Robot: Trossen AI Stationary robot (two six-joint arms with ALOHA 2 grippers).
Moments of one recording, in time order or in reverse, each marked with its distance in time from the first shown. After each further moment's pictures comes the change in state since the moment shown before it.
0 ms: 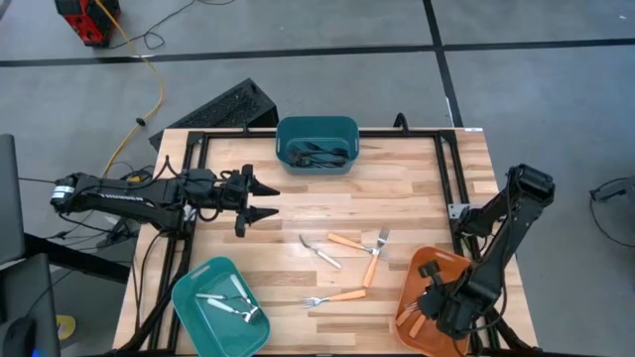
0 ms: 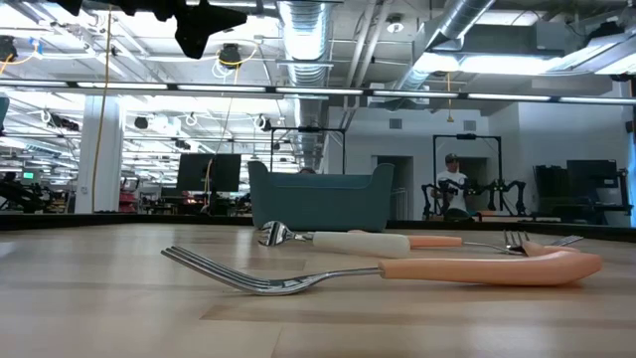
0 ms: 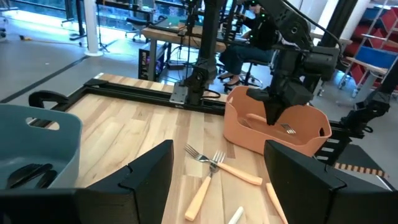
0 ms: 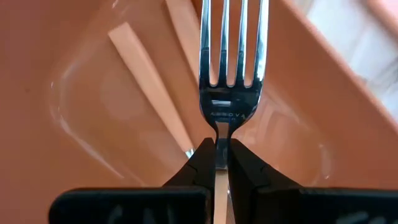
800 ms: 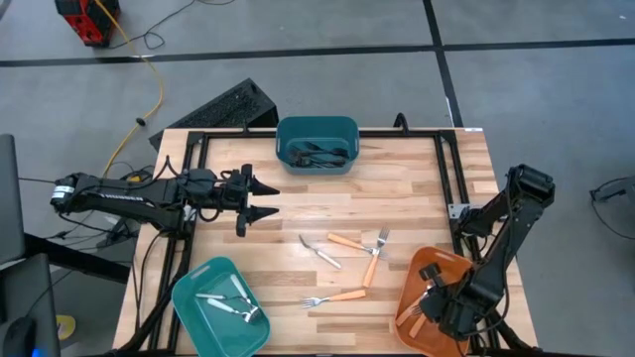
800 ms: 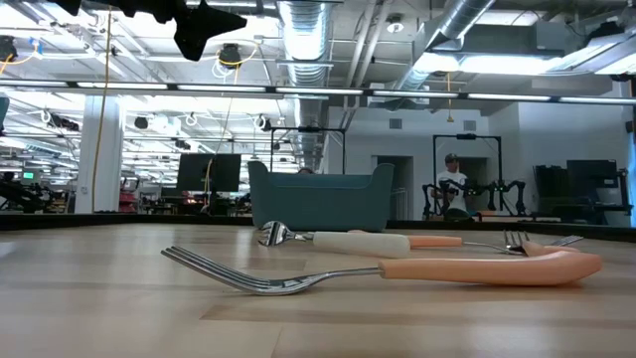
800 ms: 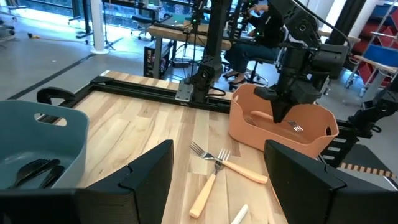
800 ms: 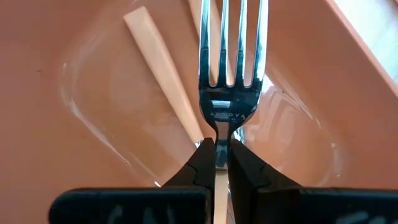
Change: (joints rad) left arm 0.000 0.000 0.000 -0.012 -0.025 -0.001; right arm 0.013 0.005 0.000 0.002 -0.034 -0.028
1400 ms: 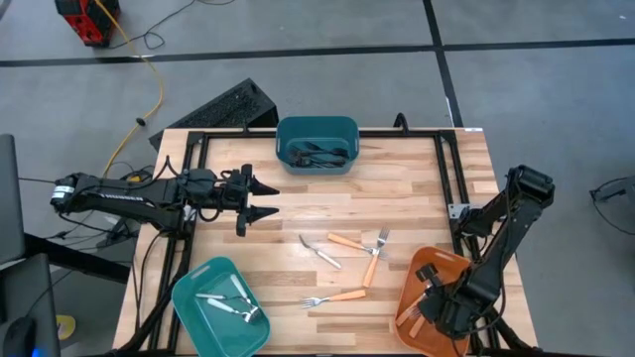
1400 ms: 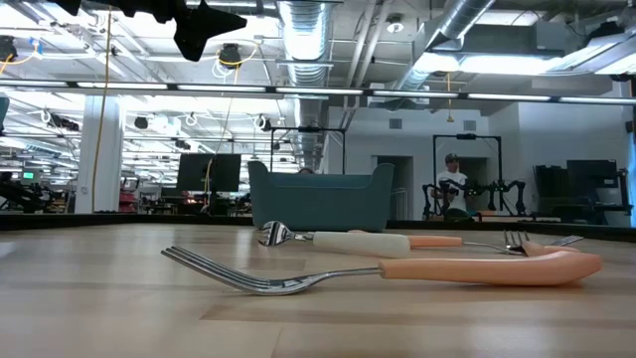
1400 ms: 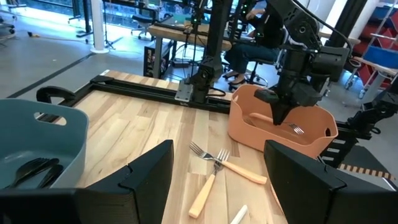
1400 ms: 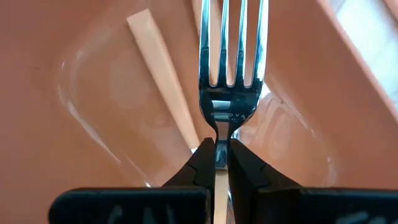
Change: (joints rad) left arm 0.000 0.000 0.000 0.000 -0.001 -0.008; right arm -0.015 0.008 0.000 0.013 0.000 -0.078
